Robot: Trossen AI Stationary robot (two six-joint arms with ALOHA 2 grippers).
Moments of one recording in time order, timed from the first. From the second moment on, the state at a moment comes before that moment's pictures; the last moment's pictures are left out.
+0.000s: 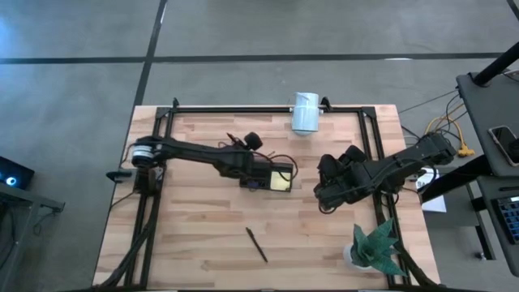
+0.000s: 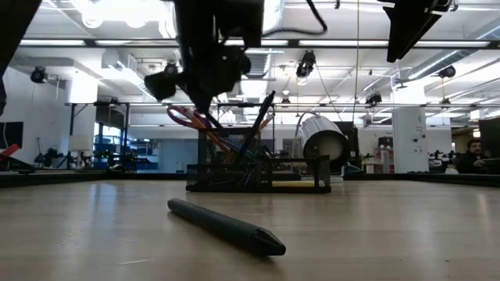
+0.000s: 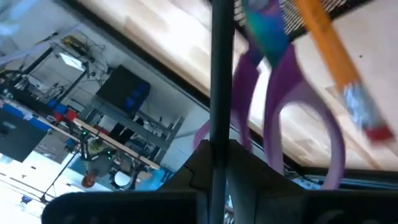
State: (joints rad) left arm -0.02 1.90 1.58 -1.28 -0.89 0.80; right arm 0.39 1.49 1.37 -1.57 0.64 1.12
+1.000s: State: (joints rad) left arm -0.09 1.98 1.68 -1.27 -0.85 0.74; right arm 0.42 1.49 1.36 -1.57 0.62 1.11
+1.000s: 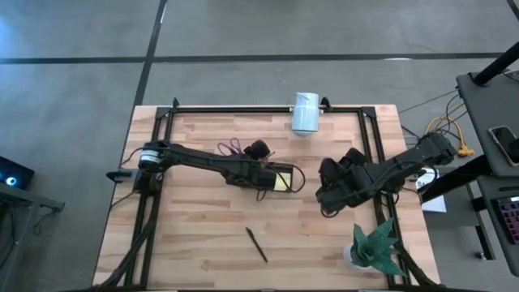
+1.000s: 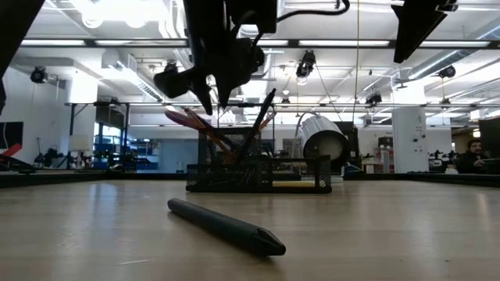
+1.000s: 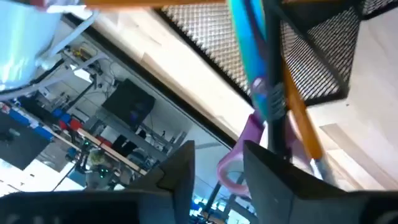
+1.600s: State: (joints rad) left arm -0.20 1.75 1.72 -1.39 -0.50 -0.26; right arm 0.43 1.51 1.26 -0.93 0.25 0.99
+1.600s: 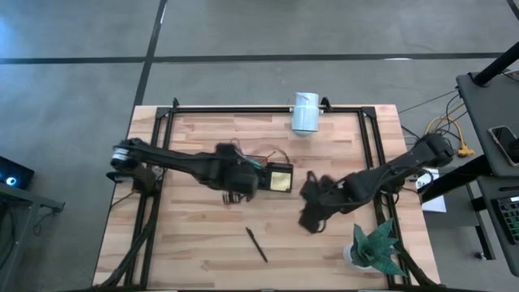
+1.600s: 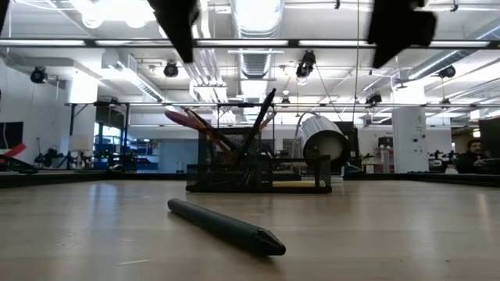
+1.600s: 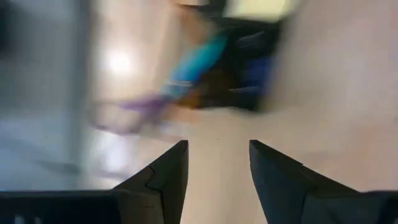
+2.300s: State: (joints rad) left arm -0.73 1.37 1.30 -1.08 -0.53 -0.94; right arm 0.36 2.18 1.83 -0.88 0.16 1.00
